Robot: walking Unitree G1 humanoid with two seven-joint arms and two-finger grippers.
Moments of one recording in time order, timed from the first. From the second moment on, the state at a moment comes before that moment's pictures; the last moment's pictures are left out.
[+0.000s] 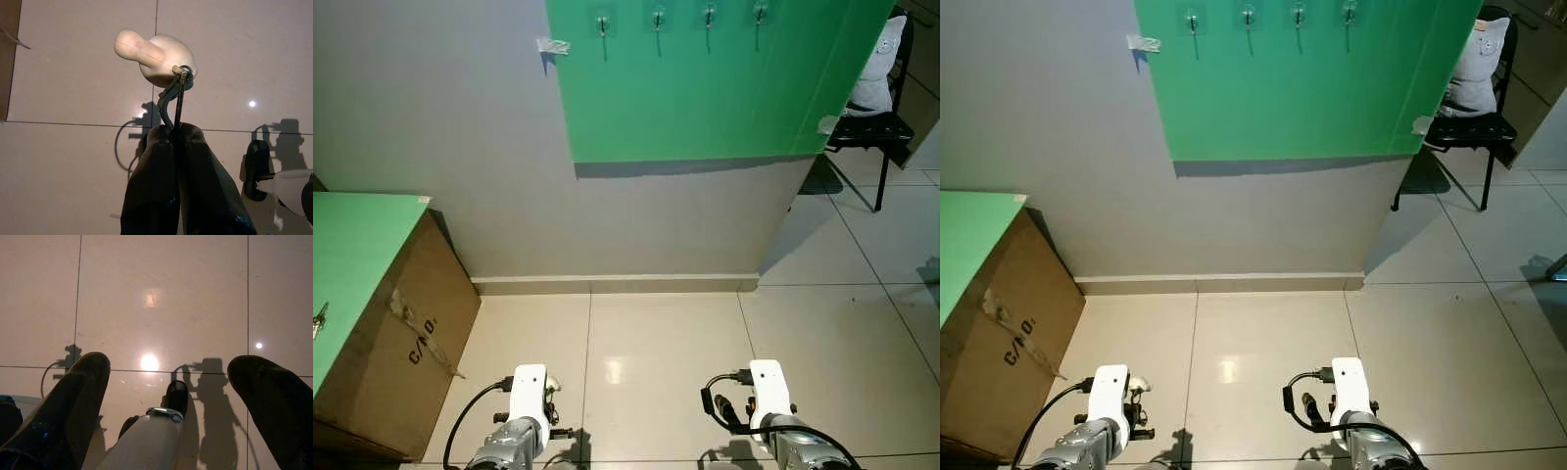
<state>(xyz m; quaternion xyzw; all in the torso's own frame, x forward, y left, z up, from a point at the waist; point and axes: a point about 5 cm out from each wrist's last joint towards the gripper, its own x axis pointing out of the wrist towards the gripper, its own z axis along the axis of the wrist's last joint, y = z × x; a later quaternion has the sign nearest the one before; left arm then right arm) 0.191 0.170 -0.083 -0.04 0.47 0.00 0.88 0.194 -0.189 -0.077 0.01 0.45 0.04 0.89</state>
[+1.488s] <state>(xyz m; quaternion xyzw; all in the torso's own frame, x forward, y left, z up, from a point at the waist) 0.190 0.170 -0.083 -0.03 0.48 0.00 0.88 0.192 -0.190 -0.079 0.00 0.46 0.04 0.89</state>
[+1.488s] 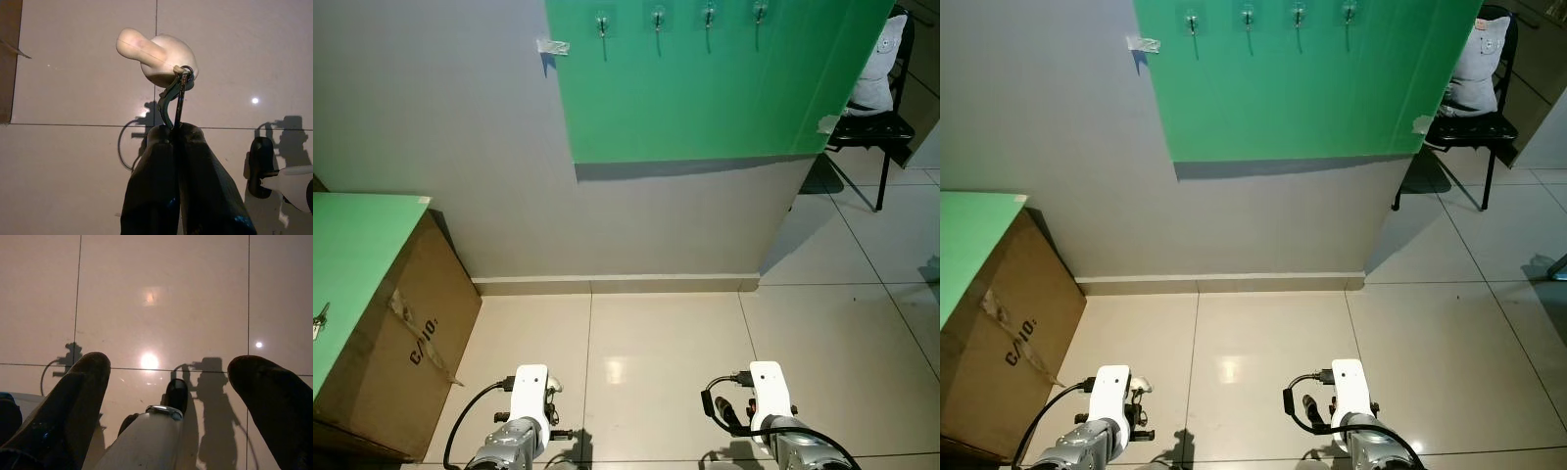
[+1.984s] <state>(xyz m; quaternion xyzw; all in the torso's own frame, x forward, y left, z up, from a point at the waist) 0.199 0.170 -0.077 0.00 0.43 -0.02 0.90 0.195 -0.200 -0.075 0.00 0.45 0.05 0.89</state>
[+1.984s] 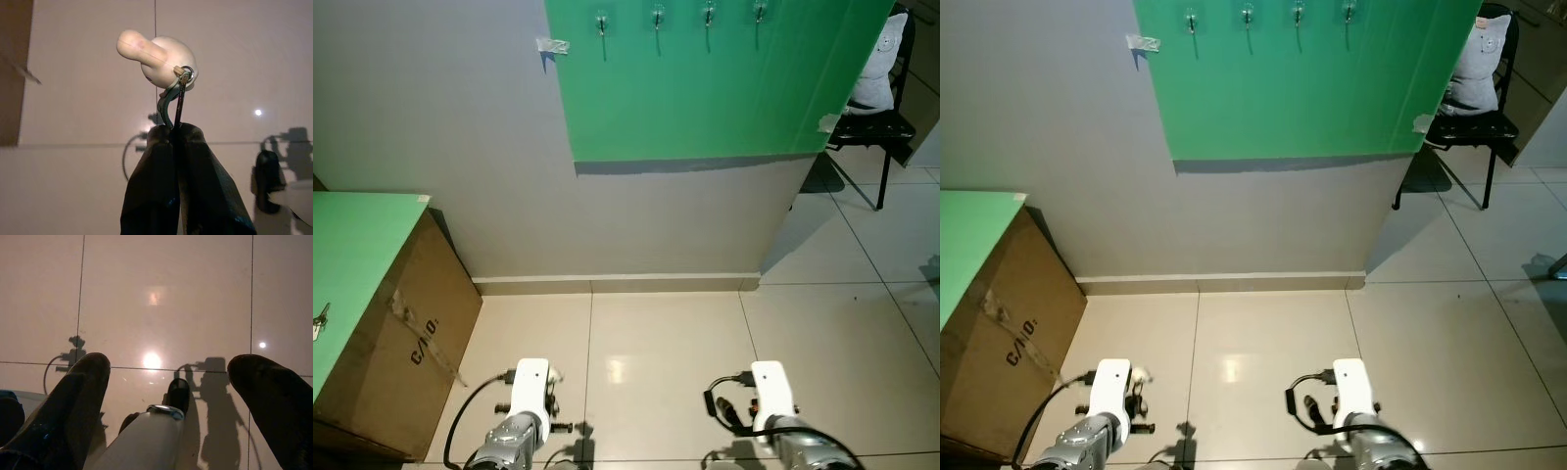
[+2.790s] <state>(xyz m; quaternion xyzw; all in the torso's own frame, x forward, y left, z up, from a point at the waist) 0.338 0.172 0.084 -0.01 0.09 -0.32 0.94 0.310 -0.177 0.043 0.10 0.23 0.34 0.91</state>
